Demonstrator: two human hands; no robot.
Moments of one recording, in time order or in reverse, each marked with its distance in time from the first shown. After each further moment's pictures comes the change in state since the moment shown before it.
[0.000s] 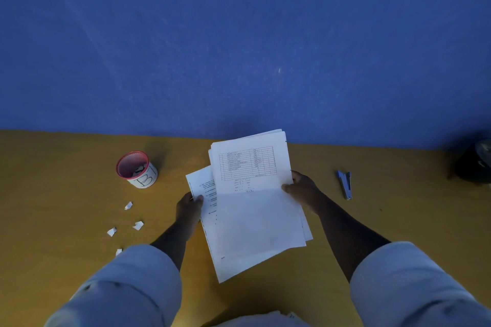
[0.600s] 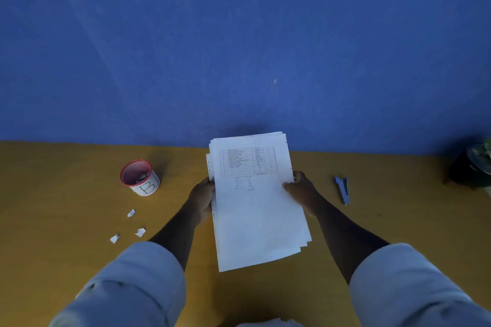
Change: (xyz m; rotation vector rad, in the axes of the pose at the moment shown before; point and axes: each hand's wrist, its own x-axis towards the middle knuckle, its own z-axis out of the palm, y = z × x) left_hand -0.018 0.055 0.021 -0.235 -0.443 0.063; right_hand -0.015 -0.012 -0.003 0.127 0.093 -0.037
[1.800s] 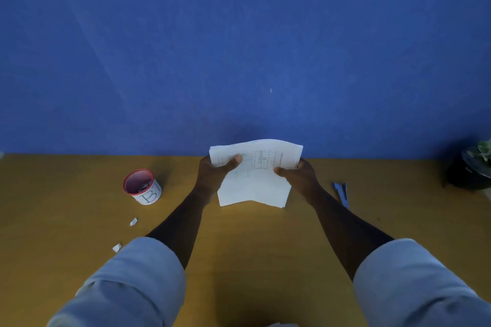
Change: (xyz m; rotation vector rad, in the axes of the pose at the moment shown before) left_hand -0.010 0.059 0.040 0.141 -0.004 0.552; right_hand -0.004 -0.040 -0.010 0.215 0.071 -0.231
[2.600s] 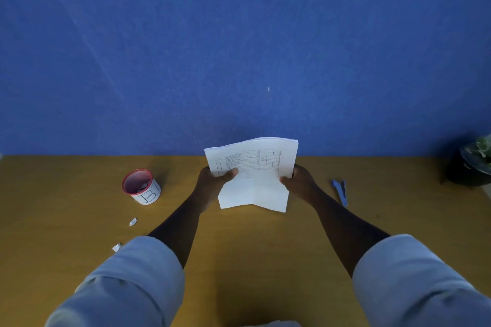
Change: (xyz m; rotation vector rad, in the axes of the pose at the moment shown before) left_hand -0.010 -0.017 -0.008 0.044 -0.090 -0.110; right_hand 0.007 0.022 -0.004 -0.402 -0.088 -0.001
